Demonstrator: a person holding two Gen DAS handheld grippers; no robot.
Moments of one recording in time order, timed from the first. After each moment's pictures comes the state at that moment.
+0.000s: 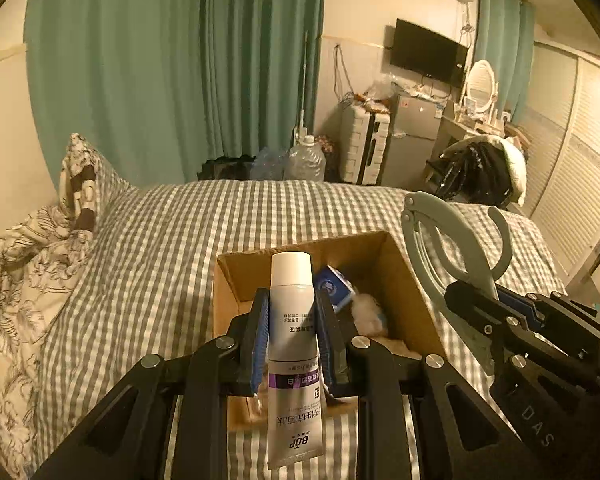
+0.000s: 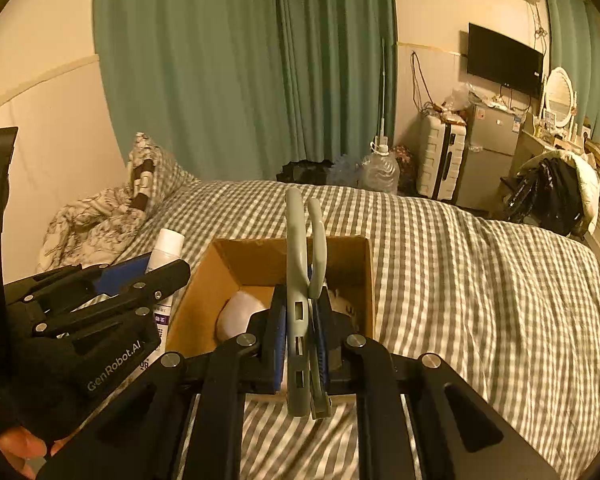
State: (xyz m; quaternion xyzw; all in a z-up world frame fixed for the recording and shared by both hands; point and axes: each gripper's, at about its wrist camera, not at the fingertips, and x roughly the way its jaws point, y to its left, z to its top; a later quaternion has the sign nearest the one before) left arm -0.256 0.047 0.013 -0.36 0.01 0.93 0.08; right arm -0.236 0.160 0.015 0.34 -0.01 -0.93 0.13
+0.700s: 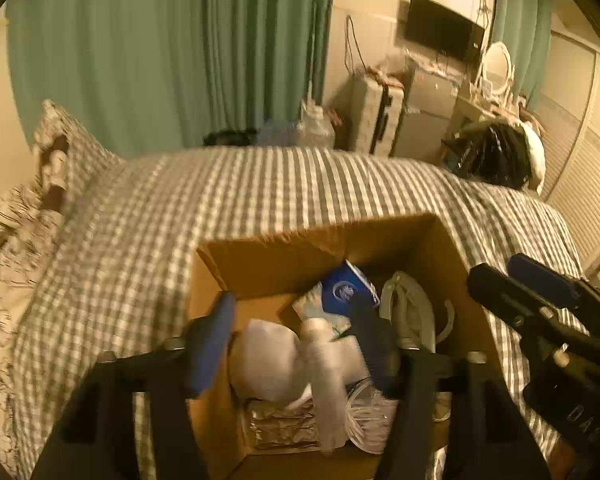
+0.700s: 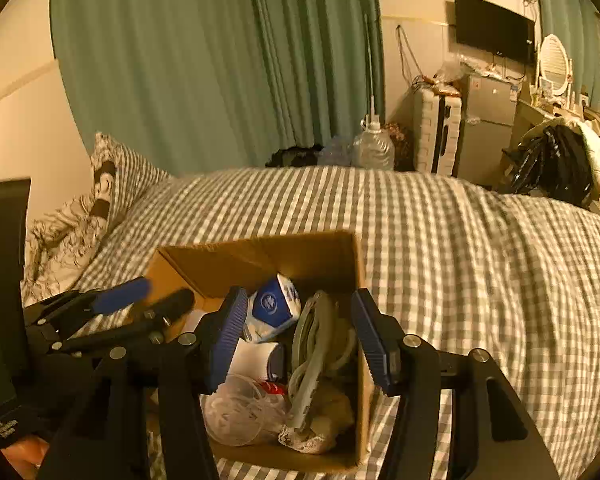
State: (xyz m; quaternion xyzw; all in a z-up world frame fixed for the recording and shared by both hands) left arm -0.307 0.053 -0.038 -0.39 0.01 0.92 0.07; right arm -0.289 0.183 -0.024 0.35 -0.04 -0.93 0.11
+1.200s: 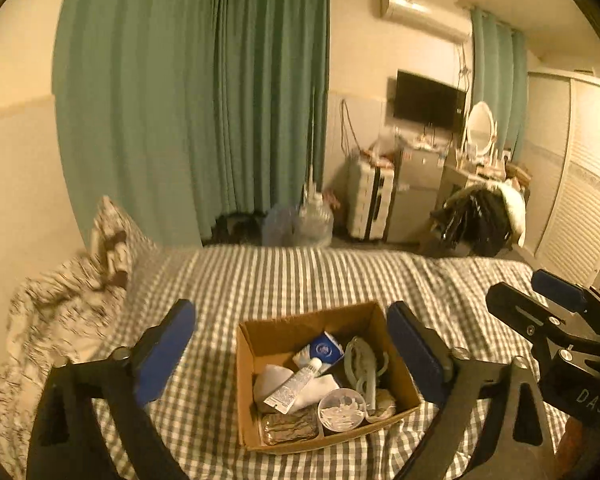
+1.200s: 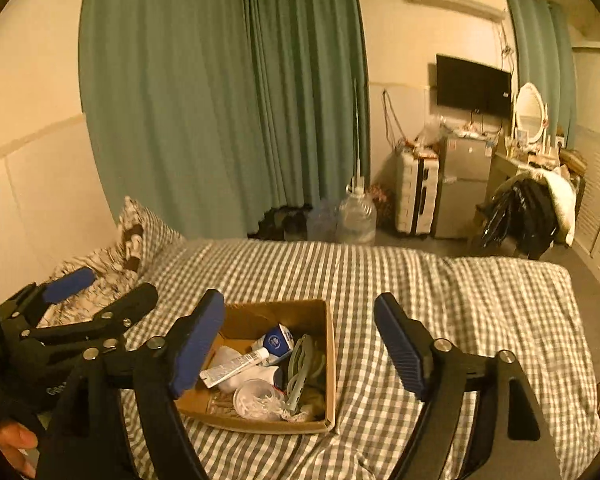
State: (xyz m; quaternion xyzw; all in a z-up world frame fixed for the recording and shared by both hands) left arm -0.197 0.038 0.104 -0.25 0.01 0.97 0.06; right arm -0.180 0.207 0.103 0.25 -0.04 -0.96 0.09
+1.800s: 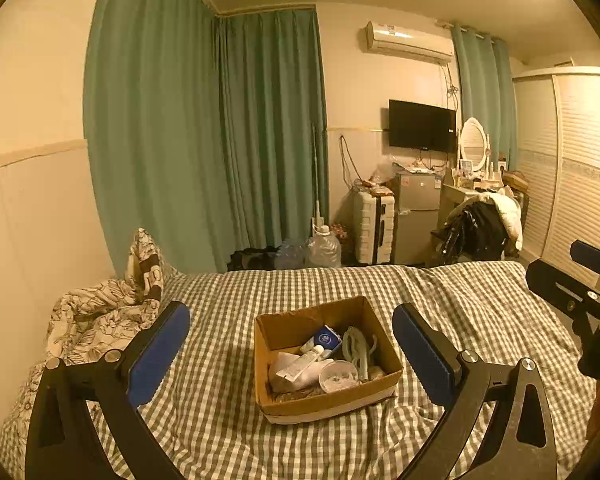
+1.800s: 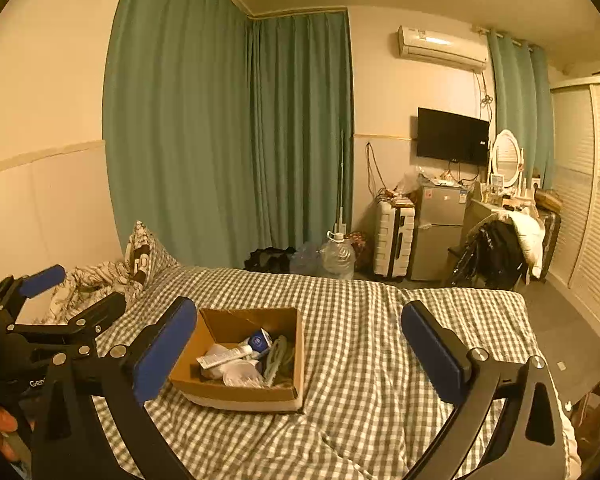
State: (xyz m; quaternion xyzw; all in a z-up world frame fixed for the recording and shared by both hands) left arm -0.084 0.043 0.106 -0.18 0.04 0.98 0.04; right arm -0.053 0.235 0.118 0.17 -0.01 -0.98 0.06
